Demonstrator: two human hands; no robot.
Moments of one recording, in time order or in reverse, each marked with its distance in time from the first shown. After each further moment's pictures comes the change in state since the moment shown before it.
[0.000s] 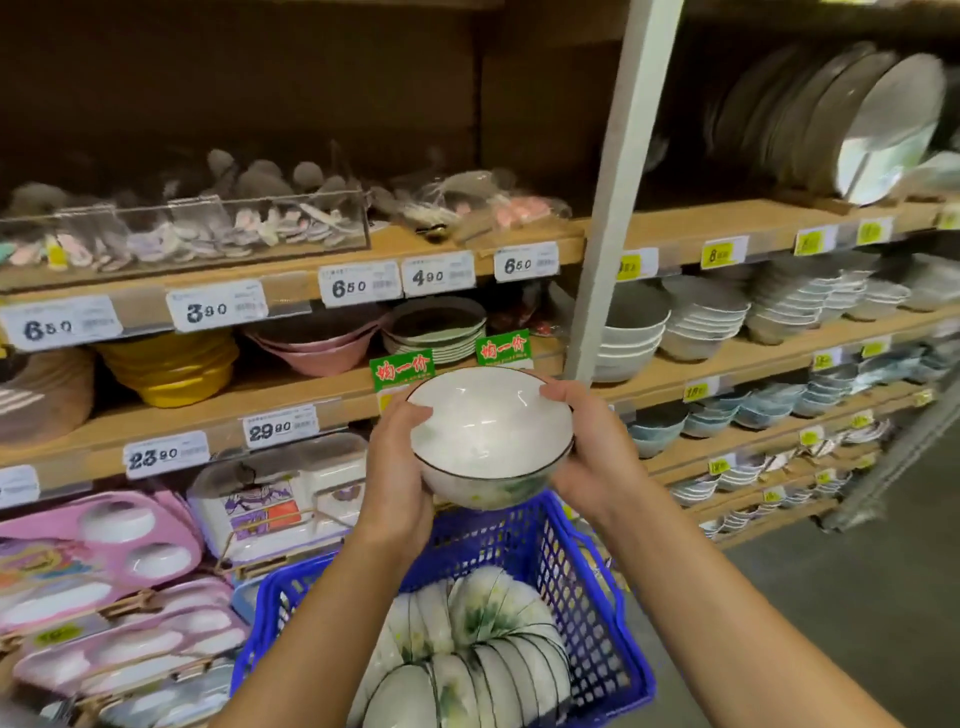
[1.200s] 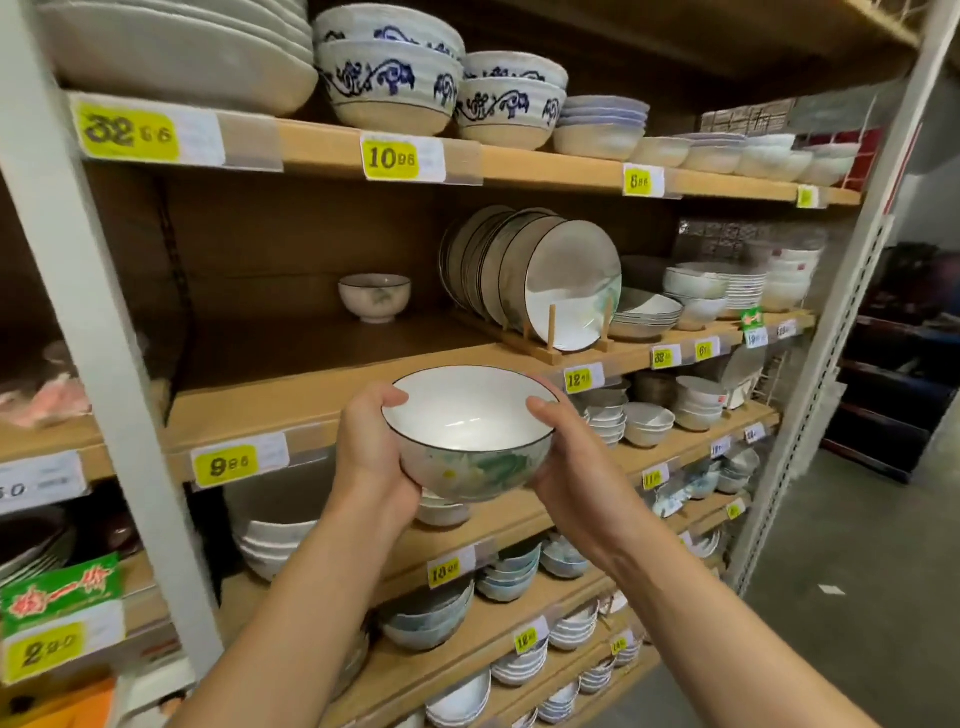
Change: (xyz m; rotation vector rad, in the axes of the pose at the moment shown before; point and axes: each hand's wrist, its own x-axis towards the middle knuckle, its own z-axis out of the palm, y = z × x) left_hand 0.068 -0.080 0.434 -0.122 -0.176 -0.138; right_hand 0.053 -0.335 -0.261 -0.364 -0.236 -0.503
